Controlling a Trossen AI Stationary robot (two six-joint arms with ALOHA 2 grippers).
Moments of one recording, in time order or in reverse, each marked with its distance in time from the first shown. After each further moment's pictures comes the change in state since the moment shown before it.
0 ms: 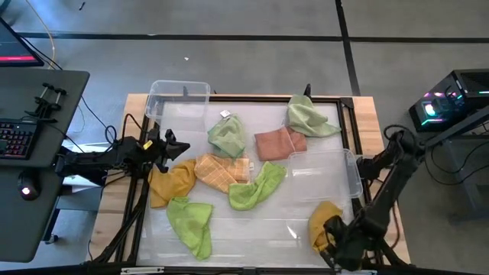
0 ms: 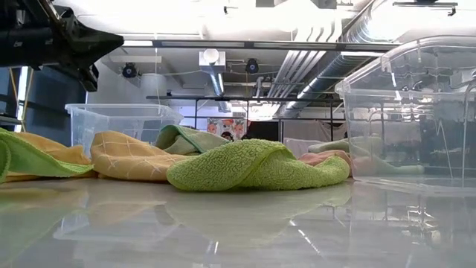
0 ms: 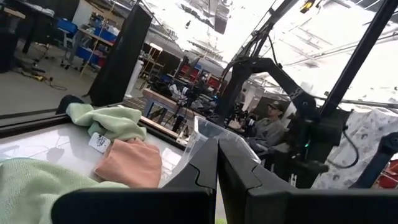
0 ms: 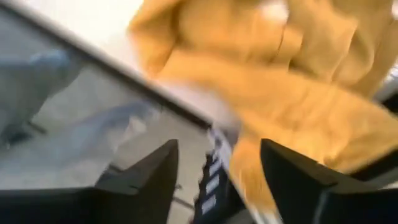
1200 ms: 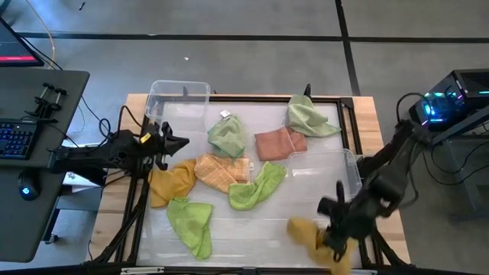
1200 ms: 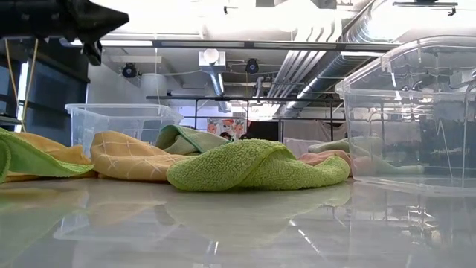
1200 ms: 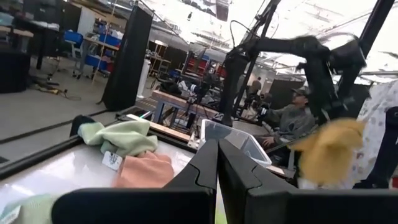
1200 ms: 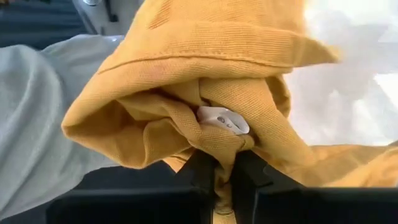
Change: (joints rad) left arm 0.000 0.184 0.212 -0.079 -0.006 0.146; right arm -0.208 -0.183 0.406 -0.234 0.075 -0.536
